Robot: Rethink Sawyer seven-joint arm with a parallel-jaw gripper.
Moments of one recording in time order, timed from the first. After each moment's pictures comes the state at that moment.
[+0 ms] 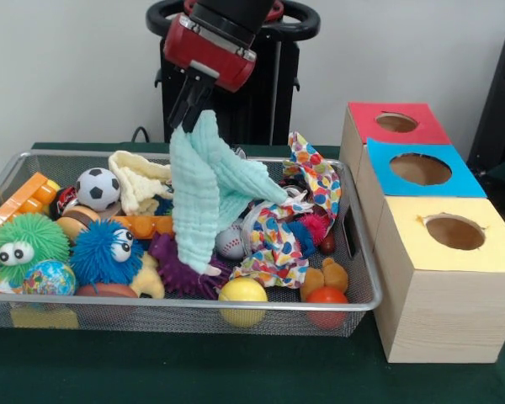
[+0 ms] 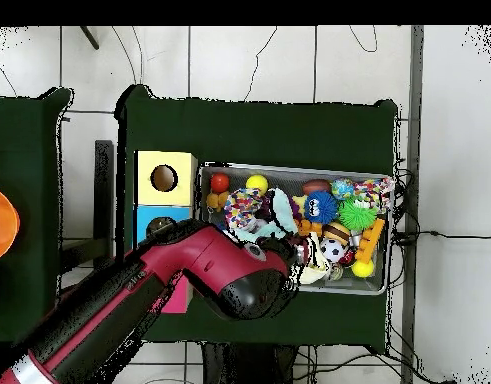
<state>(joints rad) 0.57 0.18 -1.15 1.32 -1.69 -0.62 4.14</state>
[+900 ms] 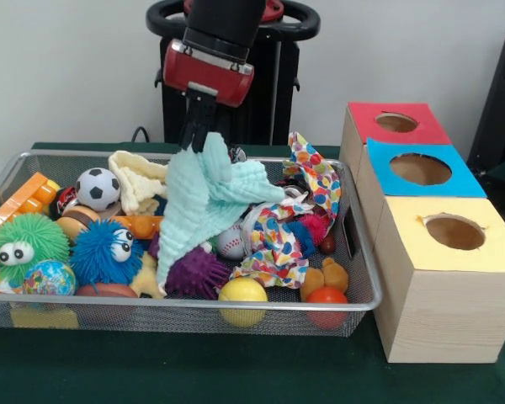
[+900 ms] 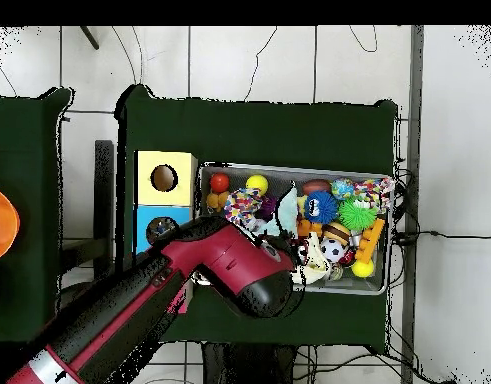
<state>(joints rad) 0.51 0.08 -1.05 1.32 -1.65 -0.65 4.14</state>
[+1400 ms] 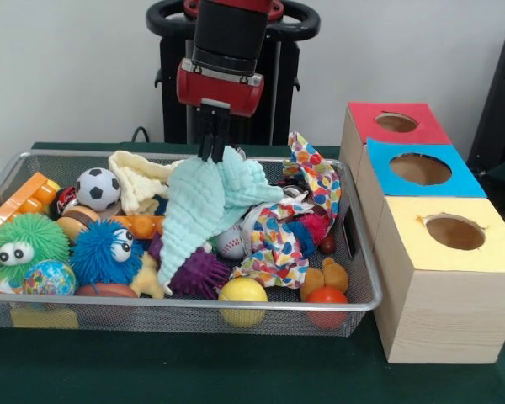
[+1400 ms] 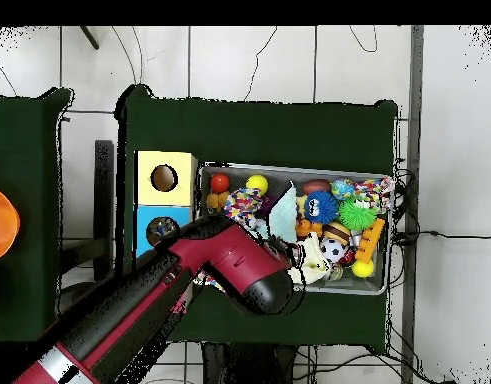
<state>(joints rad) 0.49 0.05 -0.99 1.32 -1.65 -0.72 4.14</state>
